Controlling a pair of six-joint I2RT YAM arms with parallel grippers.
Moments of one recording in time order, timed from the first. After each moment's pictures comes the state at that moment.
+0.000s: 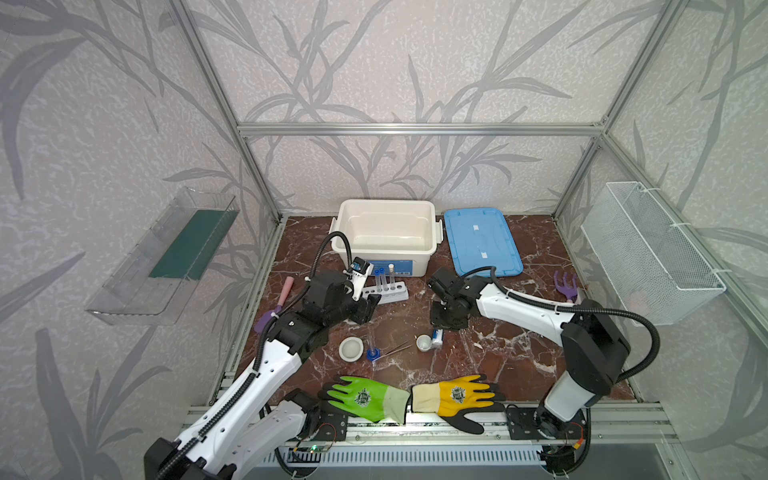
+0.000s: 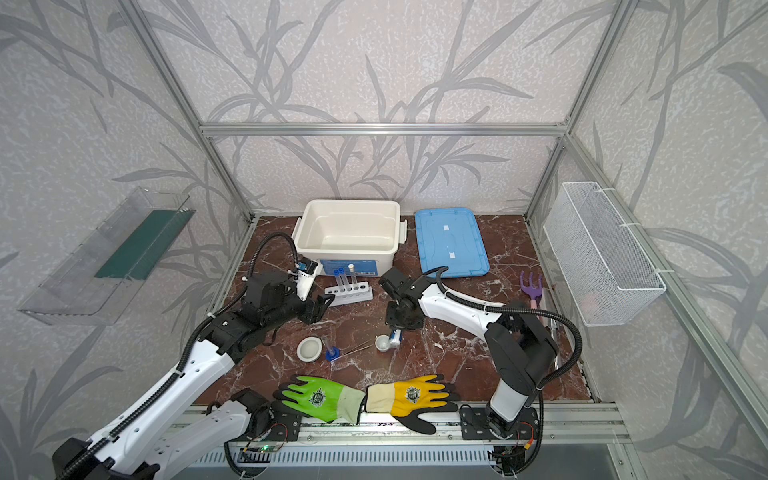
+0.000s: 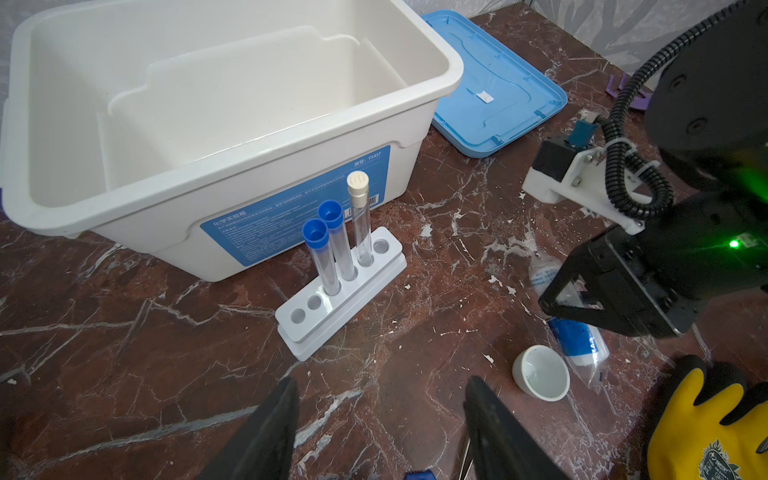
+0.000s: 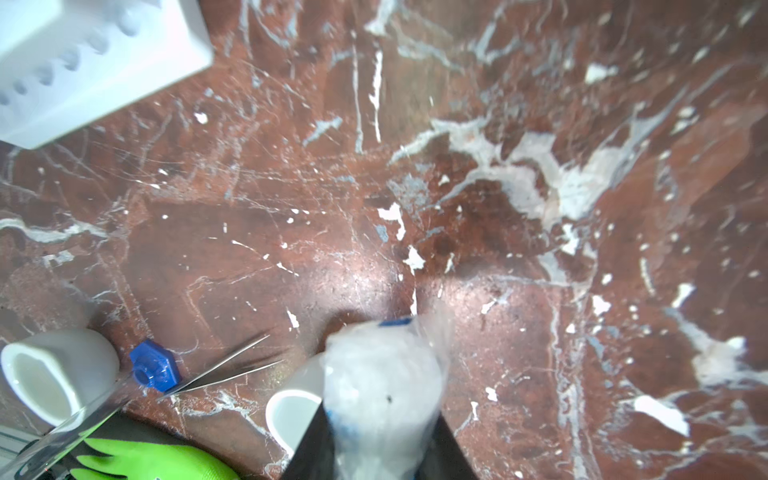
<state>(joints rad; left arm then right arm) -0.46 0.90 0.80 -0.49 0.11 0.01 0.77 1.69 1.19 -0.77 -0.08 0.84</state>
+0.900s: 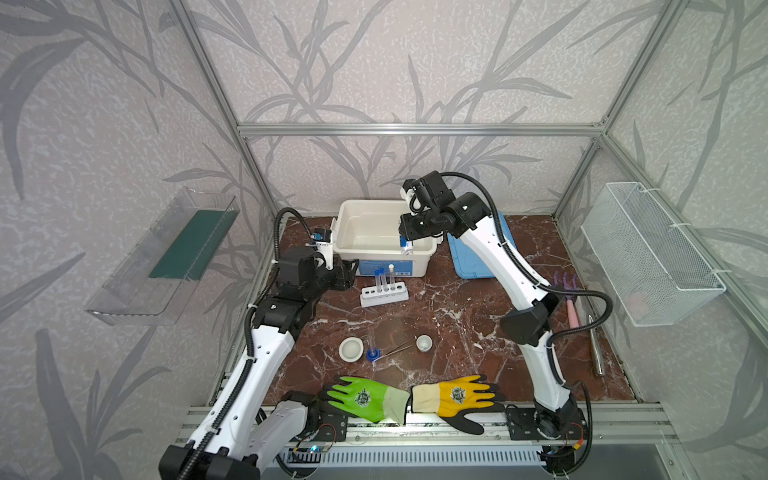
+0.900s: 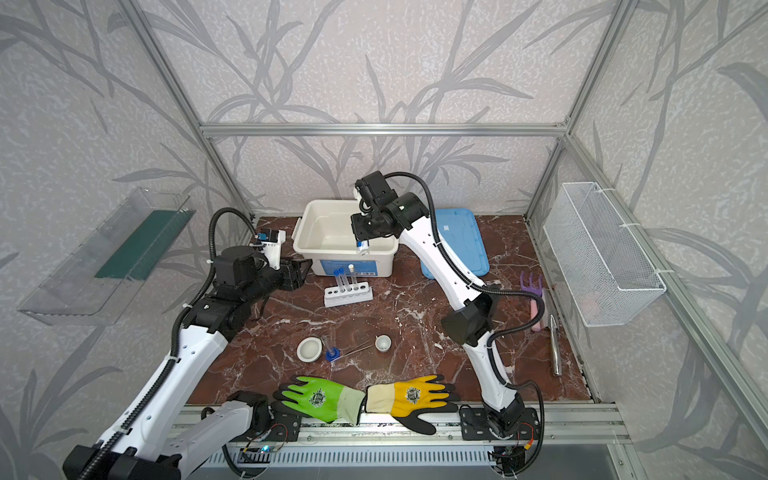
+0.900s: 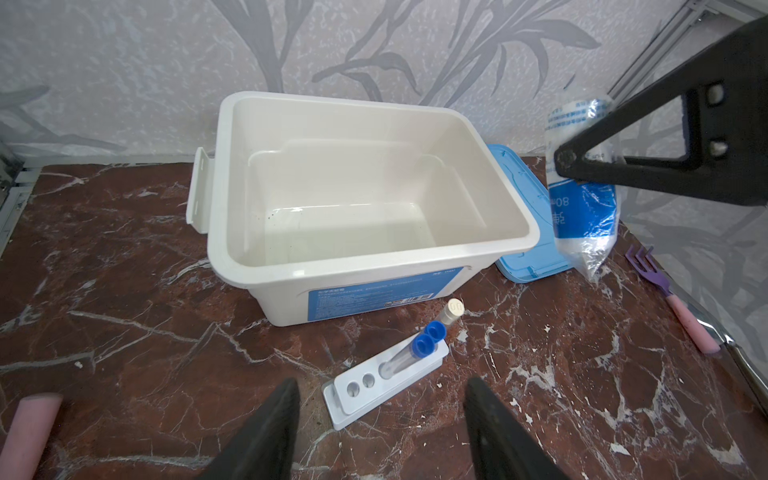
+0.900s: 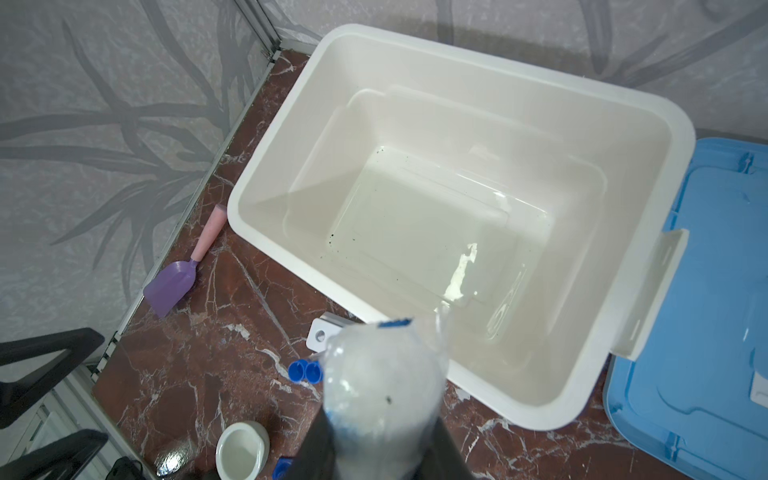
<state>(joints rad) -0.13 0.99 0.92 -0.38 0.23 -0.17 0.69 2.29 2.73 -1.22 -0.08 0.32</state>
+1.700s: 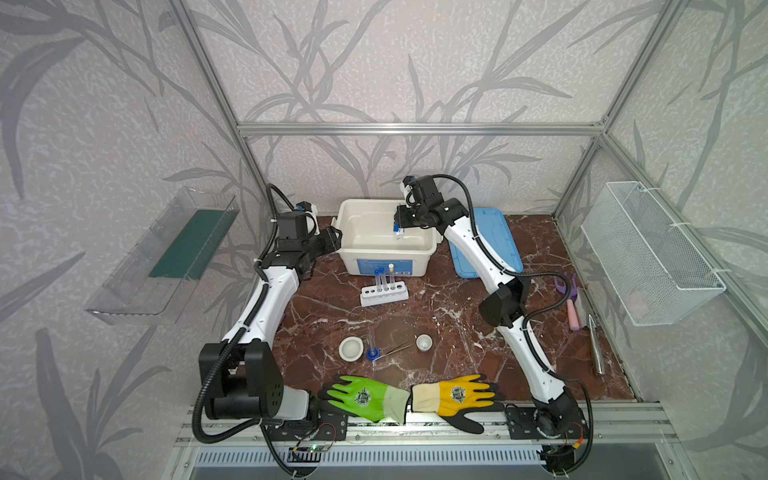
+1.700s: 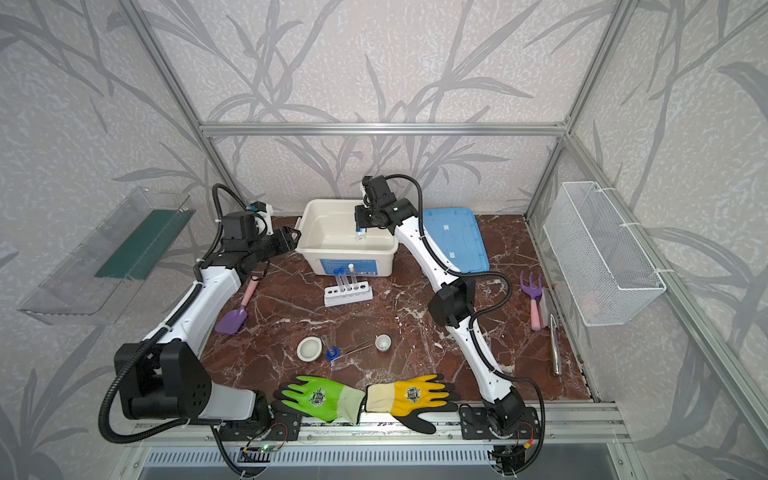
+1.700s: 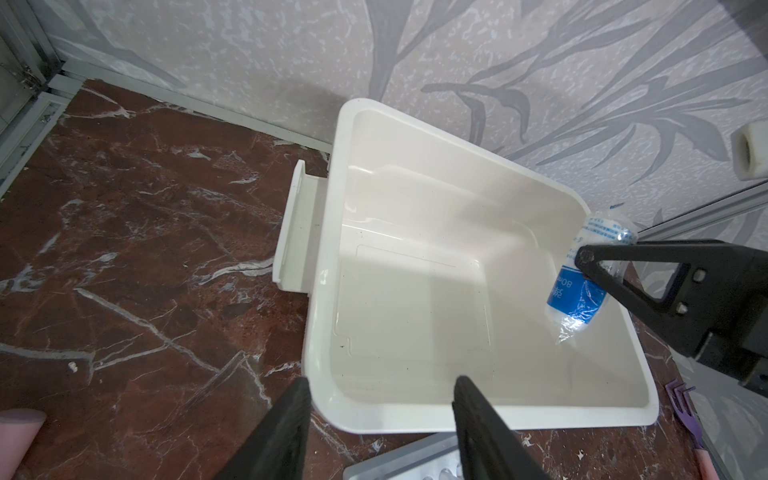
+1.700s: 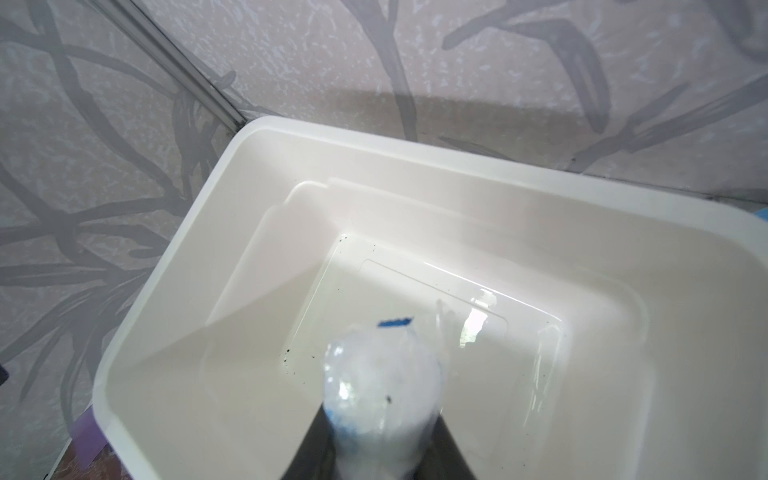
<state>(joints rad) 0.03 1.45 1.19 -0.31 0.29 -0.34 0.58 2.56 2.82 -0.92 -0.11 0.35</state>
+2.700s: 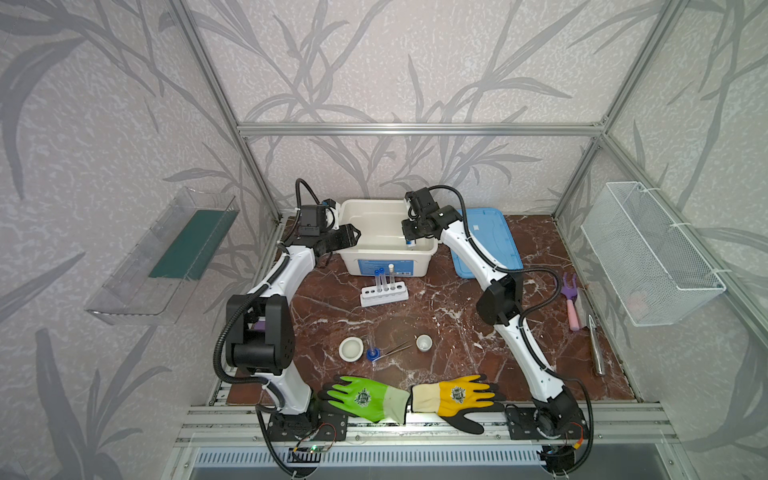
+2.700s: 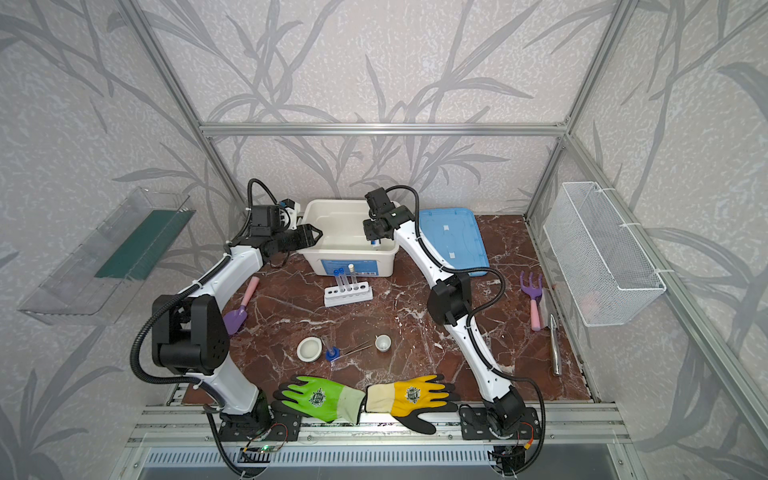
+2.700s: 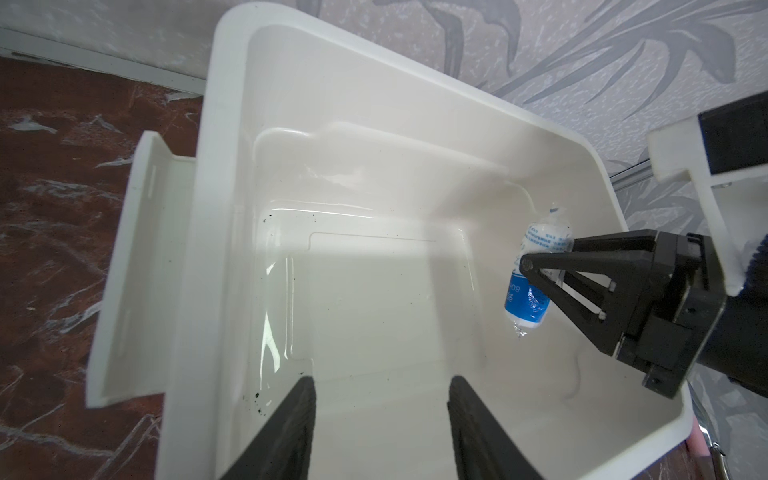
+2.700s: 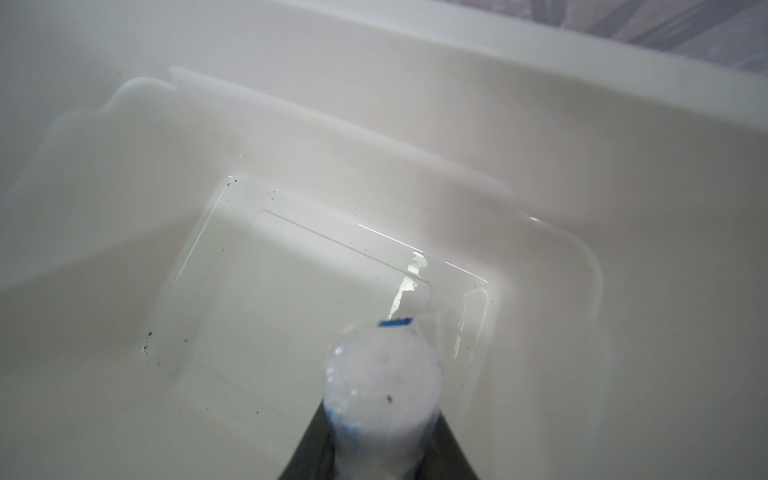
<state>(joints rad) -0.03 1.71 1.35 -0.31 0.39 -0.28 0.56 2.63 2.76 -0.97 0.03 0.23</state>
